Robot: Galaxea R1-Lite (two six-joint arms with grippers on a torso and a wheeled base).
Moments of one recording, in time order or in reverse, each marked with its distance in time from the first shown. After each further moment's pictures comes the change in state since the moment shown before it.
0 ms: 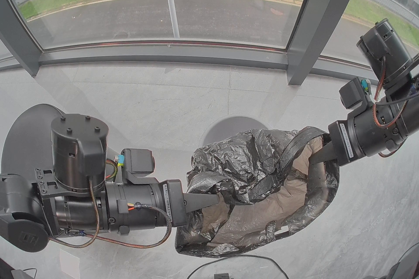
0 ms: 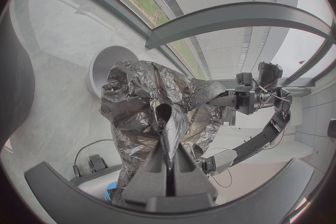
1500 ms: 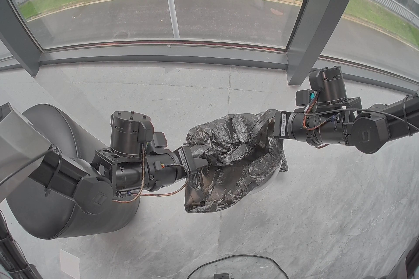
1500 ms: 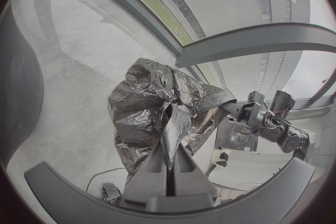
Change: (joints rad) left arm 0.229 0.421 -0.169 -0.219 0.022 0.012; right arm -0.186 0.352 0.280 -1.013 -0.021 0.003
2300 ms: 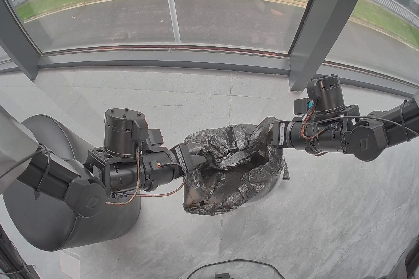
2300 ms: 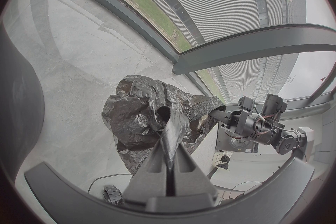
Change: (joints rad) left arm -0.014 -0.053 0.029 -0.007 0.043 0.020; right arm 0.014 0.004 0.050 -0.023 -0.002 -0.001
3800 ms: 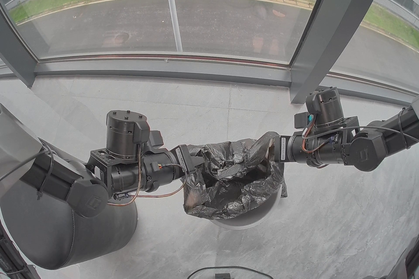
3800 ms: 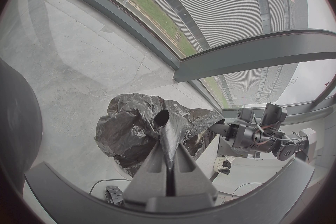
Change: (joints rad) left arm 0.000 0.013 0.001 -0.003 0.023 0.003; right arm 0.006 -0.002 0.078 -0.005 0.000 0.000
